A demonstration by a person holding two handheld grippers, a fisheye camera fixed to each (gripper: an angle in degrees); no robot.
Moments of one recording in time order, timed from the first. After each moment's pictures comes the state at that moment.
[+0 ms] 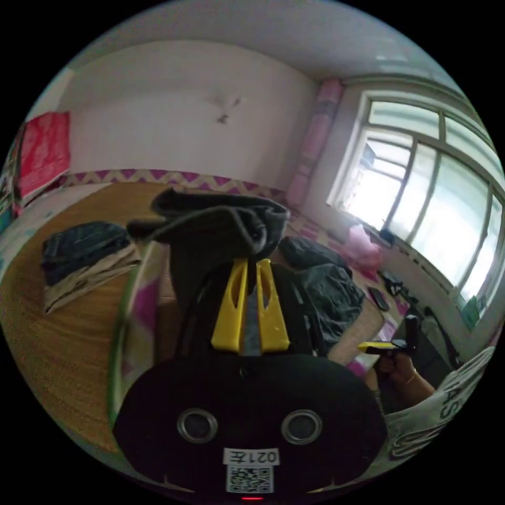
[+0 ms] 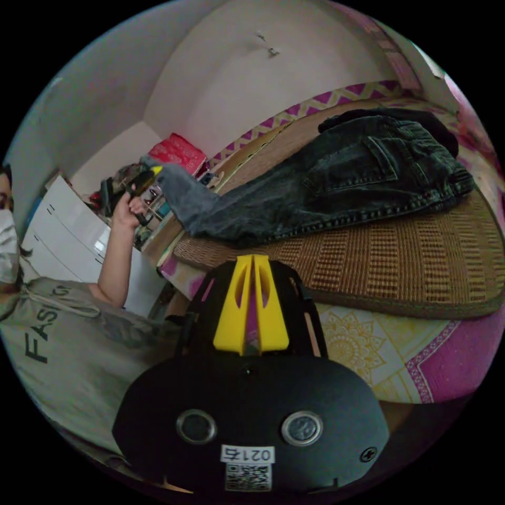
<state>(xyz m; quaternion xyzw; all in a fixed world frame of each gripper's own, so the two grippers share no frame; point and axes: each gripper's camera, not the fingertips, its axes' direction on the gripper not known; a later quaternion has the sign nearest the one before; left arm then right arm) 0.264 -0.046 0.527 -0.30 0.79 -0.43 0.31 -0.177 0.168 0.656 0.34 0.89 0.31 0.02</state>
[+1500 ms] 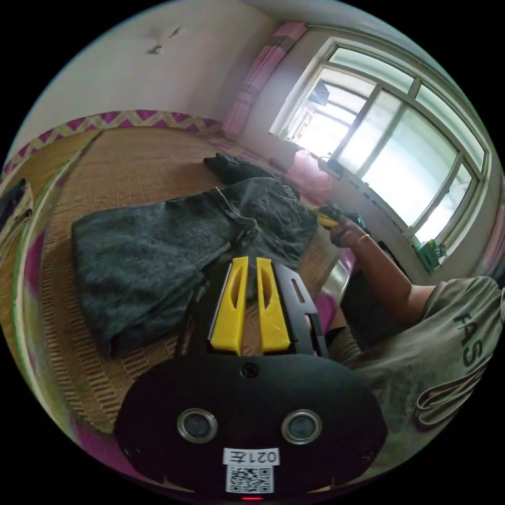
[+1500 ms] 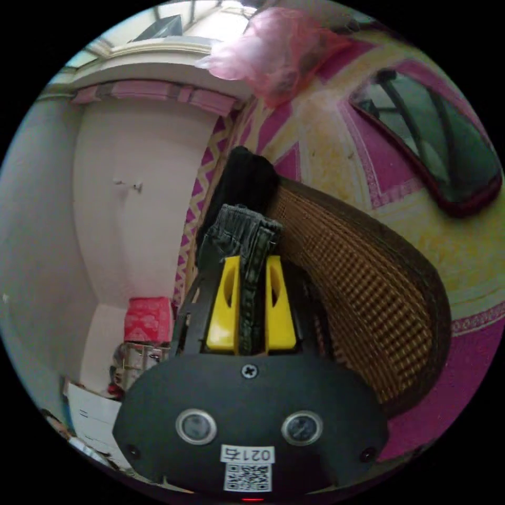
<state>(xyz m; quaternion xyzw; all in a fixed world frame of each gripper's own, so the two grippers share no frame) 0.256 -0.149 0.219 -0.24 0.90 -0.33 0.17 -0.441 0.220 0.729 0.64 0.74 0.10 -0.20</state>
